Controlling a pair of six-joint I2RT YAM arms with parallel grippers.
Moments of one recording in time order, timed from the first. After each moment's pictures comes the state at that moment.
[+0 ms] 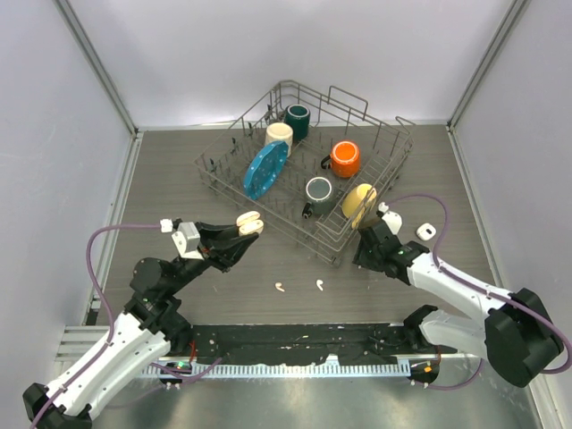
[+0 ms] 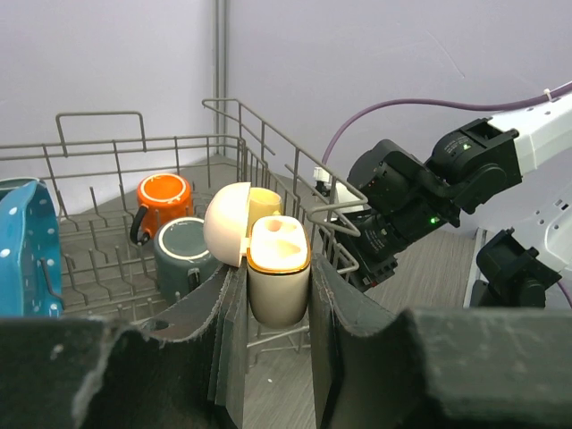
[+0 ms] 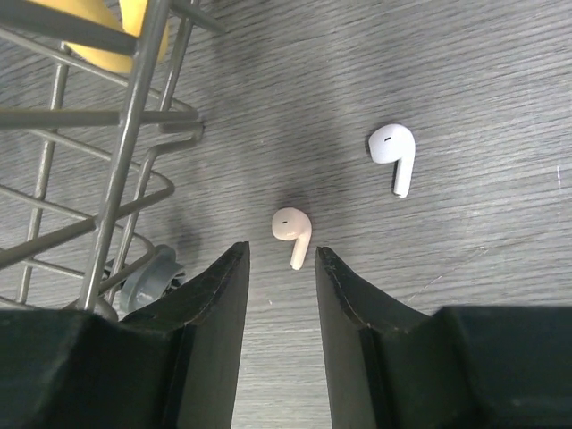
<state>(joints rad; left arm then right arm) -0.65 0.42 0.35 0.44 0.33 -0.21 0.57 1.08 0.52 -0.42 0.28 0.79</state>
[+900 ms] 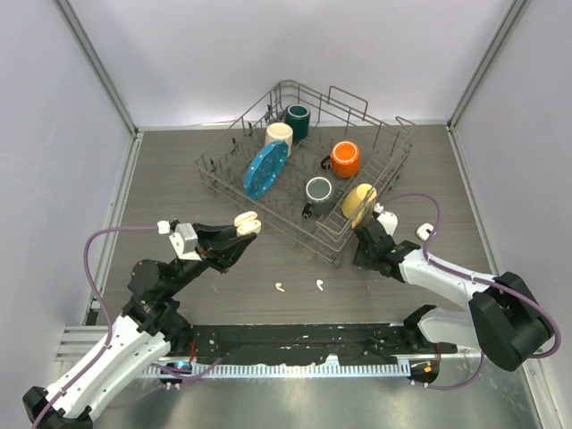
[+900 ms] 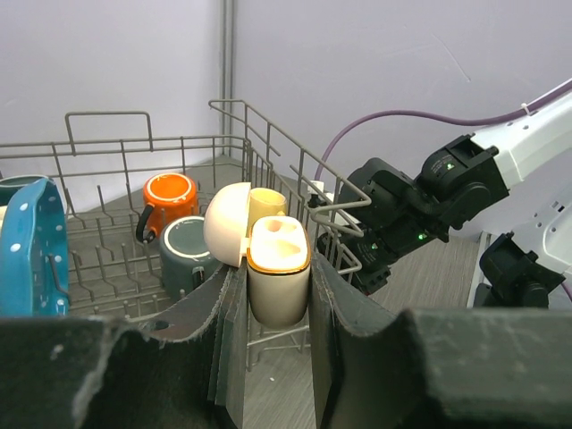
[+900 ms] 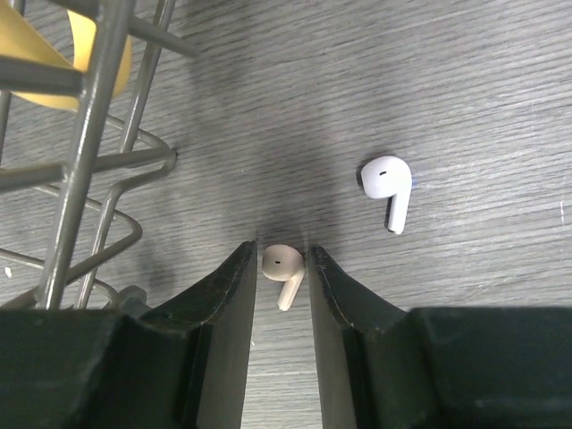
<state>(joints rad) -0.65 0.40 0.35 0.41 0.31 -0.21 0.57 1.19 0.49 -0.31 0.32 0.75</state>
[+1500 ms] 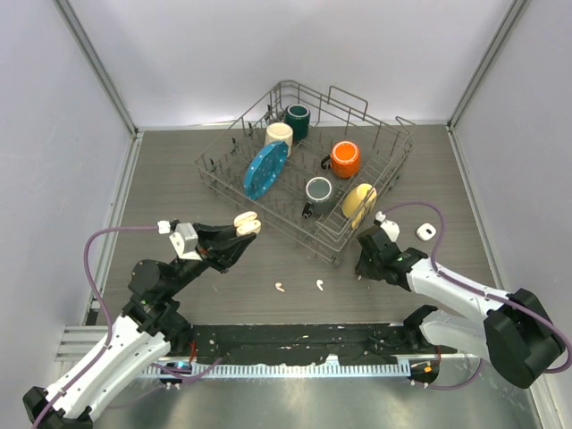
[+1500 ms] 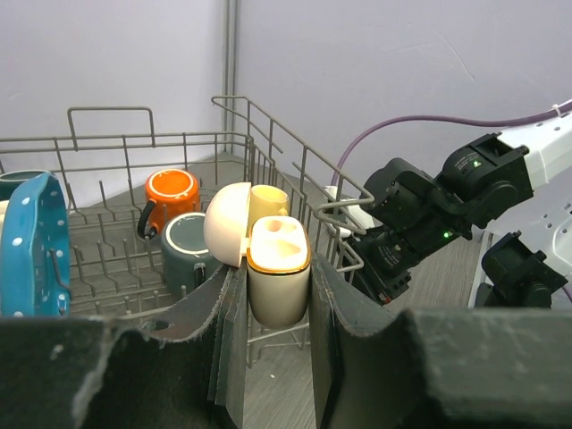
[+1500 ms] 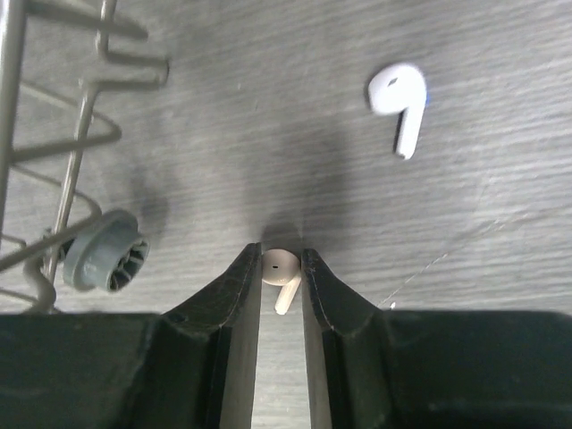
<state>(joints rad) -0.65 0.39 0.35 0.40 0.30 -0.22 0.59 1.08 0.45 -0.39 0.24 0.78</state>
